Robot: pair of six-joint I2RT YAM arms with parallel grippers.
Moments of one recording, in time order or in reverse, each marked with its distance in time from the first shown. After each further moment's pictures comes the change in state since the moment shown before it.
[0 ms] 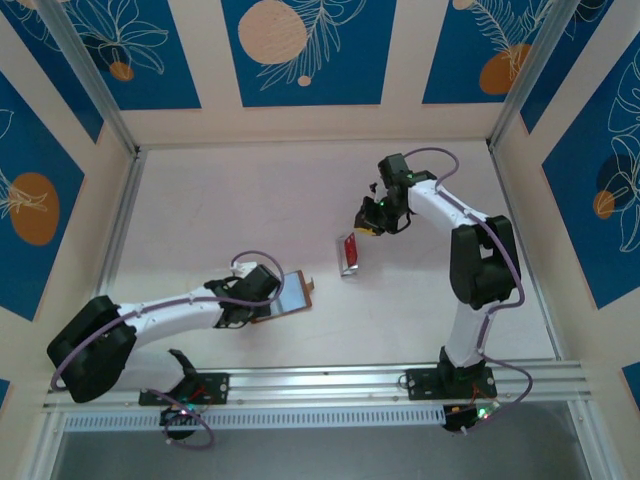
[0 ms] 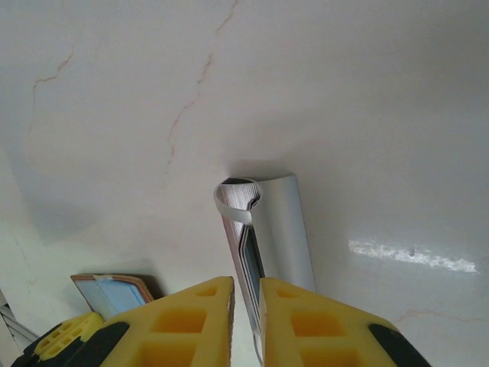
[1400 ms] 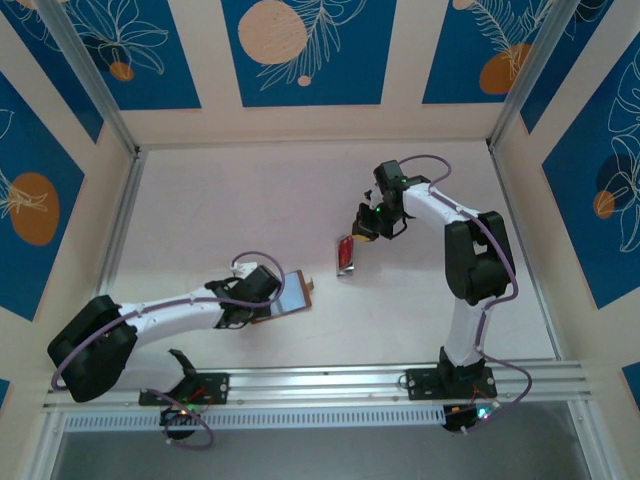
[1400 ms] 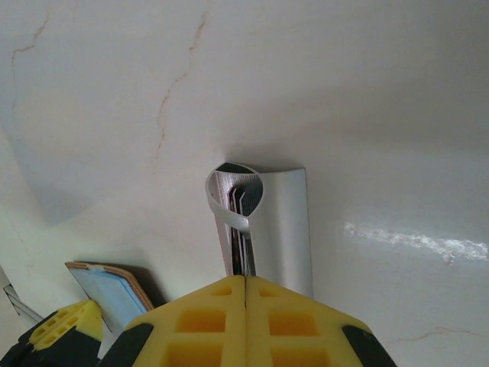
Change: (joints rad) left arm -0.006 0.007 -0.002 0.008 -0.008 0.000; right arm 0.010 0.040 -0.027 0.019 -0.046 -0.009
